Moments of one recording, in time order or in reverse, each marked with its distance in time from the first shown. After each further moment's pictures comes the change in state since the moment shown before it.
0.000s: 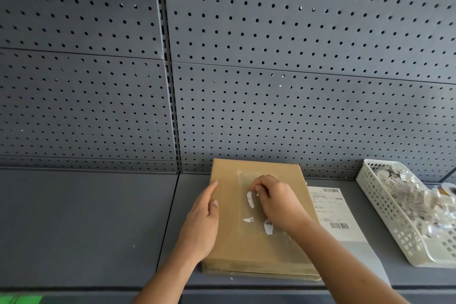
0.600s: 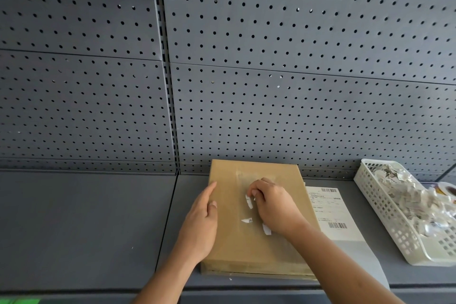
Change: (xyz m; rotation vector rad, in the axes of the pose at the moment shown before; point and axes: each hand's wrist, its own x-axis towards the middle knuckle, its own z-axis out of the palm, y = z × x) left_hand 0.000 0.000 0.000 0.001 0.000 0.006; right_hand -0.002 0.002 0.008 -0.028 -0.016 -0.016
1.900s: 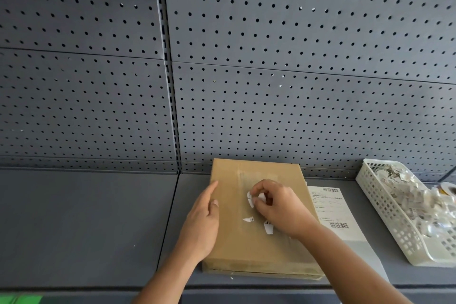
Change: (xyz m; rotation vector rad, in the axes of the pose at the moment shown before) left_hand 0.000 0.000 0.000 0.011 0.009 0.000; right_hand -0.014 -0.011 -0.025 0.147 -0.069 -0.010
